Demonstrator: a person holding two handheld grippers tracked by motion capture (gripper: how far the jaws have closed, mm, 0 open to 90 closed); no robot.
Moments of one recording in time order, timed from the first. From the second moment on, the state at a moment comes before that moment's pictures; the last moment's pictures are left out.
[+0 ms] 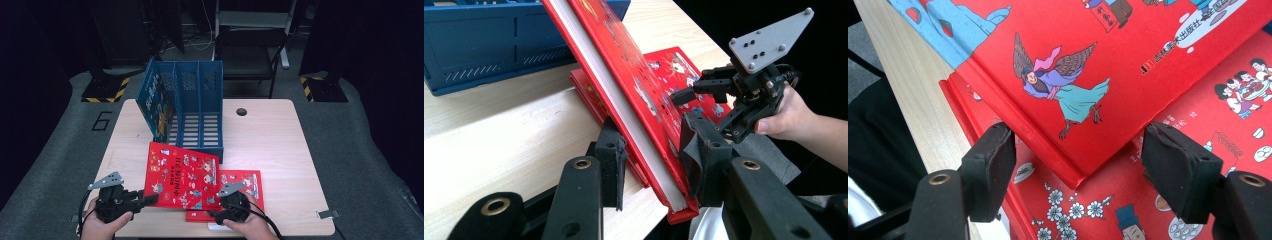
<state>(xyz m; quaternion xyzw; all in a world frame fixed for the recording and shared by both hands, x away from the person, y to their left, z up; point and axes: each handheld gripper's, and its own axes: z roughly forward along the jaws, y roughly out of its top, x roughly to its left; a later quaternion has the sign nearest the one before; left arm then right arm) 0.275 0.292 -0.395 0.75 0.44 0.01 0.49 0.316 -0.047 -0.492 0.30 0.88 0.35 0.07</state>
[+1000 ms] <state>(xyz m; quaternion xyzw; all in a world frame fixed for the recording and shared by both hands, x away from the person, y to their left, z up) 0.291 0.279 -0.358 0.76 0.45 0.02 0.48 0.309 -0.048 -0.488 0.32 0.86 0.39 0.09</state>
